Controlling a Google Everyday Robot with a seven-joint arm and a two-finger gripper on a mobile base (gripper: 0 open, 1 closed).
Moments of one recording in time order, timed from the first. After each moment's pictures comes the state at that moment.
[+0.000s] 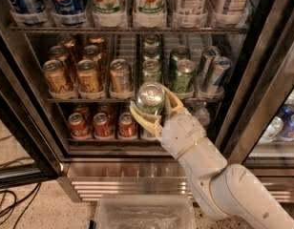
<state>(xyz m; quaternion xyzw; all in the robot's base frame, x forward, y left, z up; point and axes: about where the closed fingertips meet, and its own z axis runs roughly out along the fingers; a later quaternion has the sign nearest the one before) 0.501 -0.030 0.902 -0.25 0.52 0.13 0.80</state>
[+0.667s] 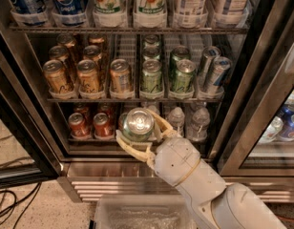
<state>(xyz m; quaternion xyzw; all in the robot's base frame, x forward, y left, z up) 0.442 0.005 0.881 -0.29 0.51 0.22 0.78</state>
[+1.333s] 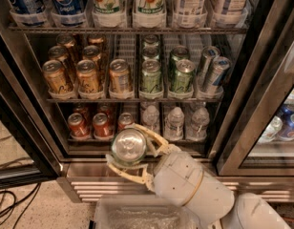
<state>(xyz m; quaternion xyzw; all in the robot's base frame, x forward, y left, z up) 0.386 0.024 0.889 -0.37 0.46 0.23 0.77</state>
